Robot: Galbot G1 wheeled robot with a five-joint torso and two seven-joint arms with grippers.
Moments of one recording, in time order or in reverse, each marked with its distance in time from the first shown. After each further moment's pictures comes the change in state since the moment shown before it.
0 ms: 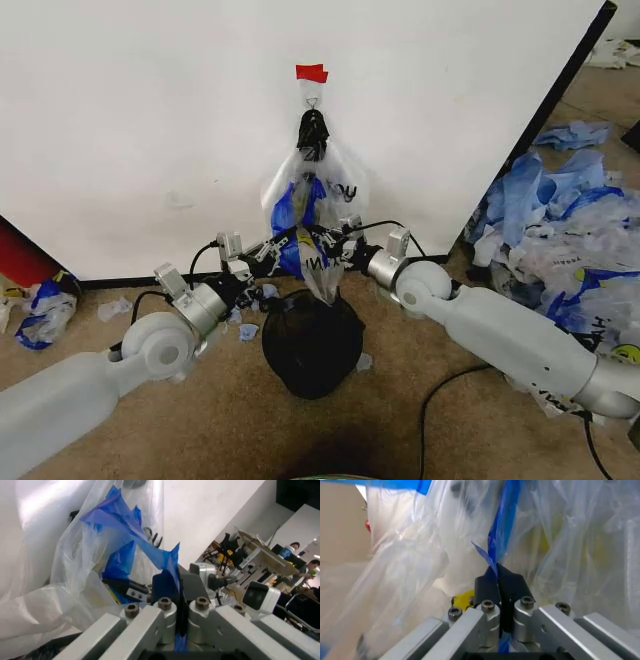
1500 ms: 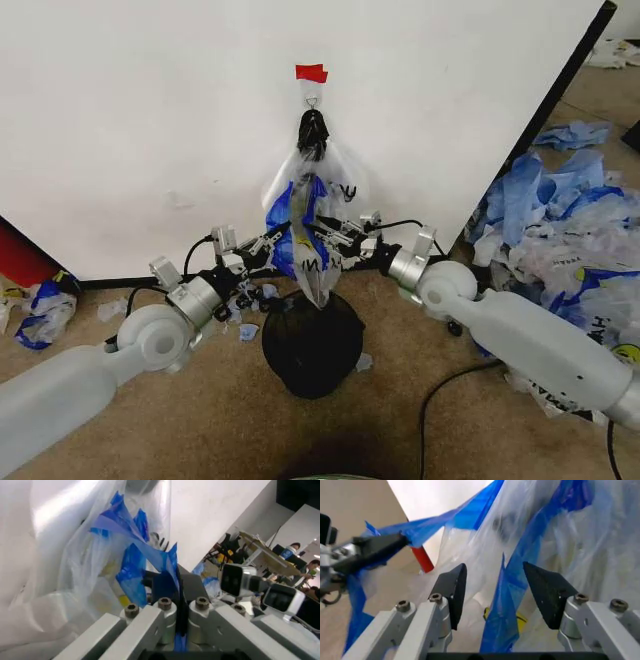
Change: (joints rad) left arm -0.021 -0.001 -0.009 0.036 -0.026 0.023 0.034; right arm -0.028 -0.051 0.058 0.022 0.051 0.027 -0.197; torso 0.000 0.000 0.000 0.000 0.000
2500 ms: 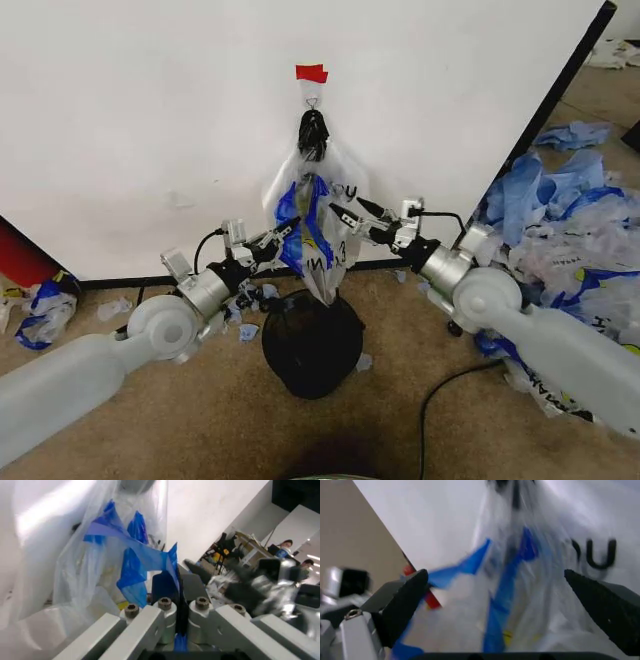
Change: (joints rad) left arm -0.090 -0.012 0.067 0.027 -0.041 0.011 0.009; right arm -0.130 -0.137 0.175 0.174 0.151 -0.014 0.069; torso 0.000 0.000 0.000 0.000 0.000
